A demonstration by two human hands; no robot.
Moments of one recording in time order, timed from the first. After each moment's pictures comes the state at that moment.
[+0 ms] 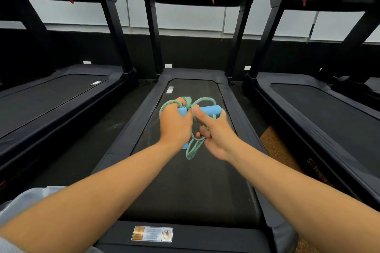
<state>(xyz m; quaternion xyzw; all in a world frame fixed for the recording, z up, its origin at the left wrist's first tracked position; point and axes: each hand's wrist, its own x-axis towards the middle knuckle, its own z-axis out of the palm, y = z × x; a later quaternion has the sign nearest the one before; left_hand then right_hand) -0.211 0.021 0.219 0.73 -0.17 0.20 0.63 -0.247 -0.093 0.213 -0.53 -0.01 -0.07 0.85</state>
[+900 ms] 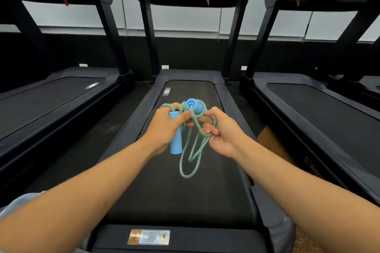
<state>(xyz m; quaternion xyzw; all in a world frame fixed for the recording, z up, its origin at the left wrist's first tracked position) -0.211 0.040 0.225 0.68 -0.26 0.02 0.69 -0.259 -0.116 0.234 -0.47 0.04 -0.01 0.88</state>
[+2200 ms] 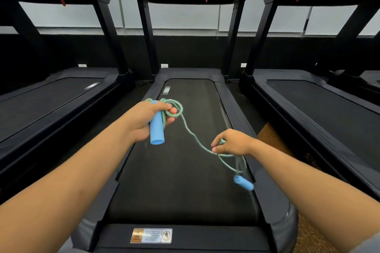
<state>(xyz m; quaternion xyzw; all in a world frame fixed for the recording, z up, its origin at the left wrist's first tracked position) -0.190 0.080 0.259 0.60 -0.08 -0.19 0.77 -0.229 -0.199 0.176 -0.96 -0.01 0.06 0.26</state>
